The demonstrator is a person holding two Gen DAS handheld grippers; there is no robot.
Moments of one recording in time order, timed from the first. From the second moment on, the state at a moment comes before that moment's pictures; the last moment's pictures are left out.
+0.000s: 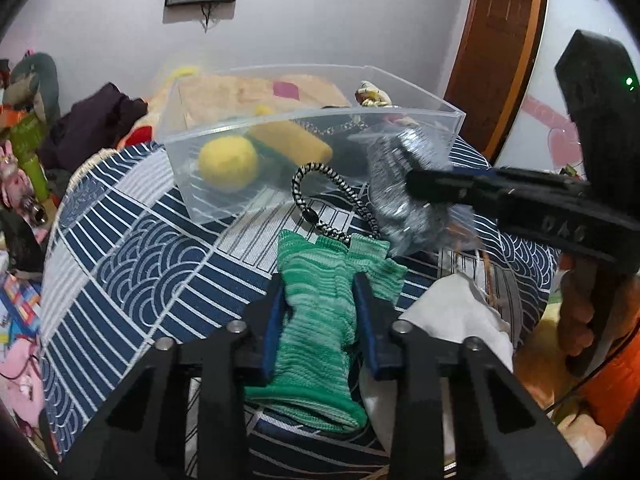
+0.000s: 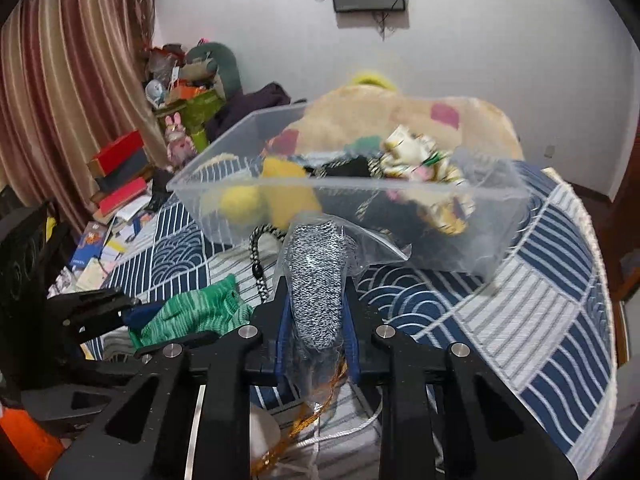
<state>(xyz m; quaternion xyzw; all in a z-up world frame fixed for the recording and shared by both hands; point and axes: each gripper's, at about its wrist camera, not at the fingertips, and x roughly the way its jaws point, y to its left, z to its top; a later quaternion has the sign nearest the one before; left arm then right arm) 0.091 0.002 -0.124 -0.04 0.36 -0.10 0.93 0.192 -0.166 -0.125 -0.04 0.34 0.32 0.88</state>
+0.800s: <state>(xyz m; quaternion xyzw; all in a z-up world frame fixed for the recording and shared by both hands) 0.110 0.035 -0.019 -0.04 0.21 -0.04 0.97 0.198 -0.188 -0.062 0.00 0.24 0.28 0.93</state>
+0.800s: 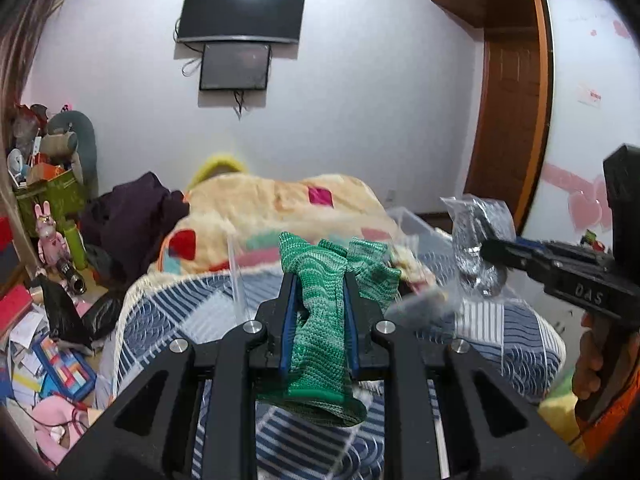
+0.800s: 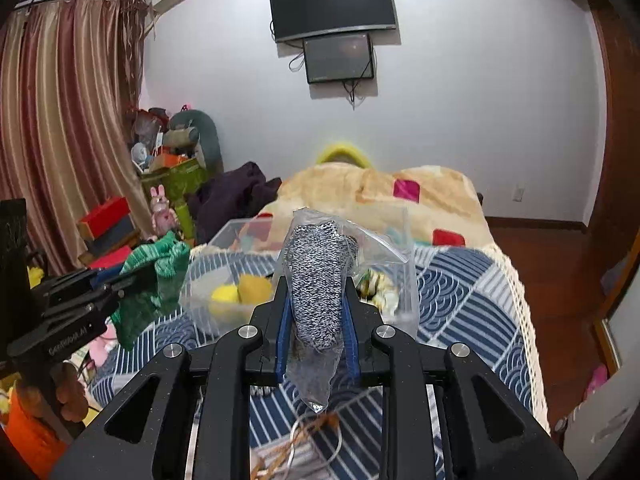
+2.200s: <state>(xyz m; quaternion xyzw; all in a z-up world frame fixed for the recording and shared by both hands) 0.208 0.024 -0.057 0.03 0.31 0.02 0.95 0.249 -0.143 -0.094 -0.07 0.31 0.27 0.91</state>
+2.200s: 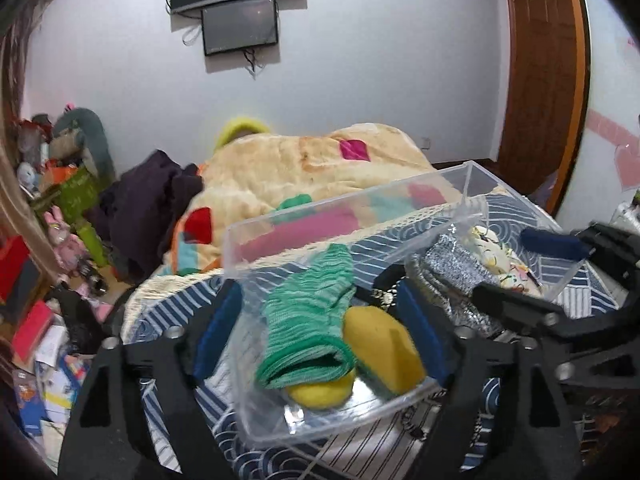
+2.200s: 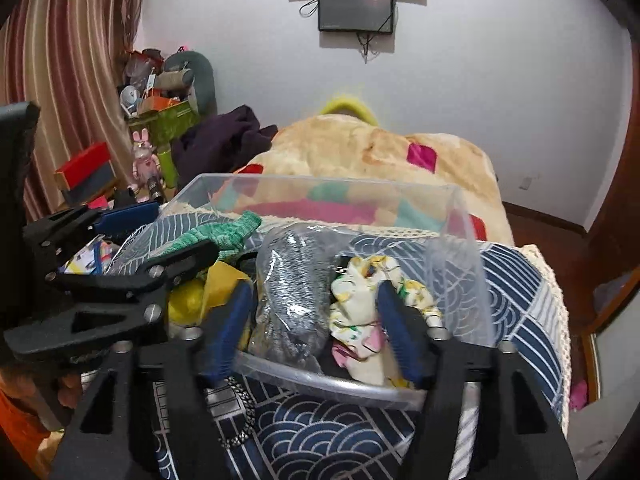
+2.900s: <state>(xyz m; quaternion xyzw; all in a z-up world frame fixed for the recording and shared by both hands) 0.106 0.033 -0.067 -0.02 0.34 -0.03 0.94 0.151 -0.168 -0.113 -0.08 0.32 0.34 0.88</state>
